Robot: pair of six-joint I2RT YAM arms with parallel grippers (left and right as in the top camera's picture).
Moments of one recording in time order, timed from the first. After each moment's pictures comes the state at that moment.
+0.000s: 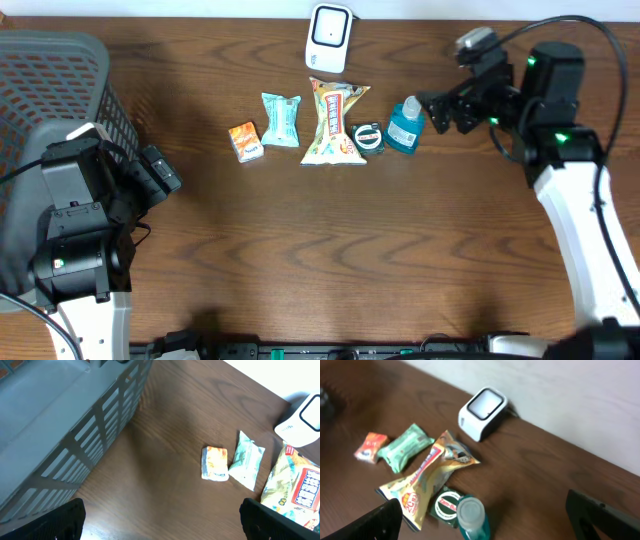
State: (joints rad) left arm 0.20 0.97 1.09 -0.89 -0.01 -0.36; right arm 0.04 1.50 1.27 -0.37 -0.54 -0.35
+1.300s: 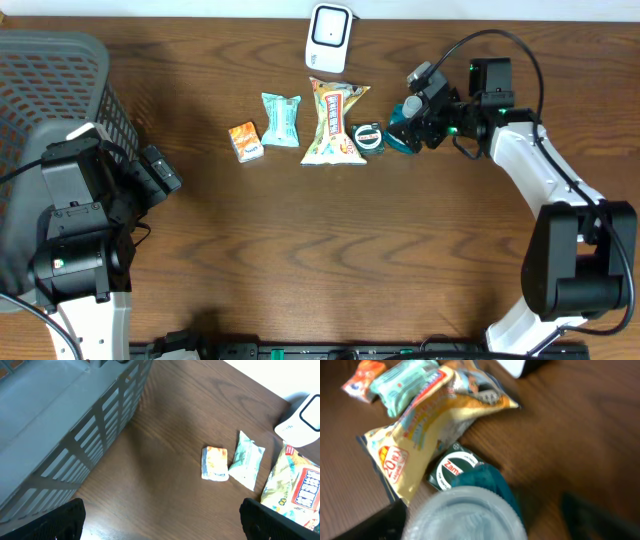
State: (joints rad) left arm 0.20 0.97 1.09 -0.89 -0.01 -0.36; right arm 0.07 1.85 1.27 -0.36 -0.62 -0.51
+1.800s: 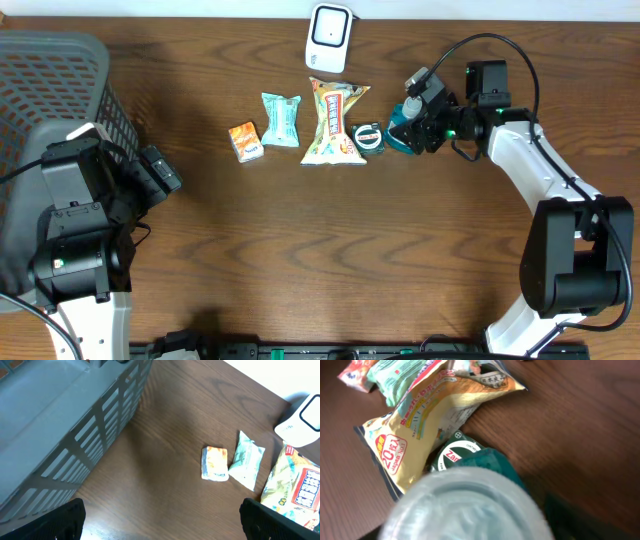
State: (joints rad) left arm 0.20 0.97 1.09 -0.89 -0.01 -0.36; right arm 0.07 1.86 1.27 -0.40 -0.61 -0.51
